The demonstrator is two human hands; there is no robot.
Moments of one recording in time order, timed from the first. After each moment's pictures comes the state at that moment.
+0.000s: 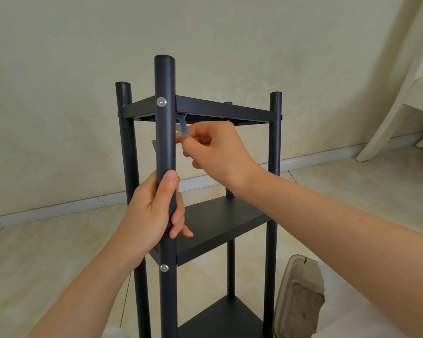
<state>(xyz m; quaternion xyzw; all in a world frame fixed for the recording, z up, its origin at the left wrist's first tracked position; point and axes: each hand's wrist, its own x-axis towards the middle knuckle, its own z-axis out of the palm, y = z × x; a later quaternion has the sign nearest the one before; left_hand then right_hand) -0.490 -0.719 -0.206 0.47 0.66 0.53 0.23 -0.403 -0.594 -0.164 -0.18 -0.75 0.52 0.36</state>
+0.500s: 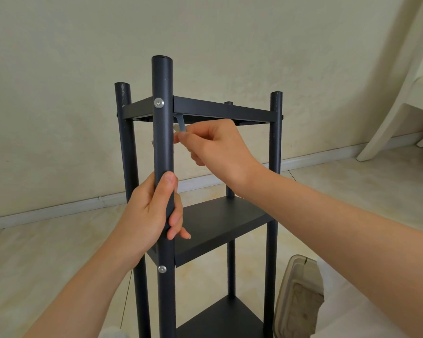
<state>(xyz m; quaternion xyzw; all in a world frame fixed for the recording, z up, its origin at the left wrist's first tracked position) -0.495 -0.721 -0.208 0.47 0.66 0.53 0.24 -0.399 -0.593 -0.158 -0.17 -0.74 0.55 0.35</state>
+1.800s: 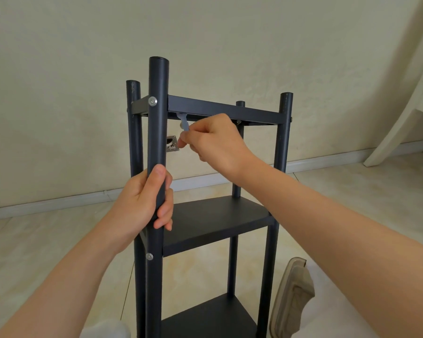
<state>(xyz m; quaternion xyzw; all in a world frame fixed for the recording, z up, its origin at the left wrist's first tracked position) -0.525 -0.727 -0.208 0.46 0.67 0.52 0.28 -0.416 -0.586 -0.155 -0.23 -0.78 0.50 0.31</state>
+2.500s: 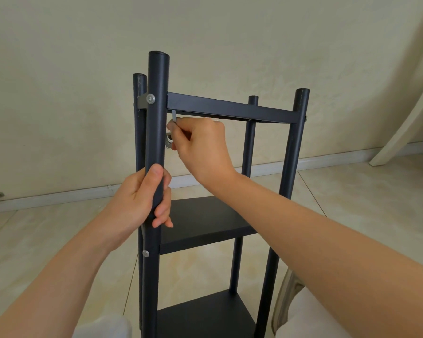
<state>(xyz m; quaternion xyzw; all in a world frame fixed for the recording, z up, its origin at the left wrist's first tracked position) -0.533 -0.738 -0.207 0.47 0.67 0.50 0.27 -0.456 -0.605 -0.180 -0.16 -0.78 0.37 0.48</state>
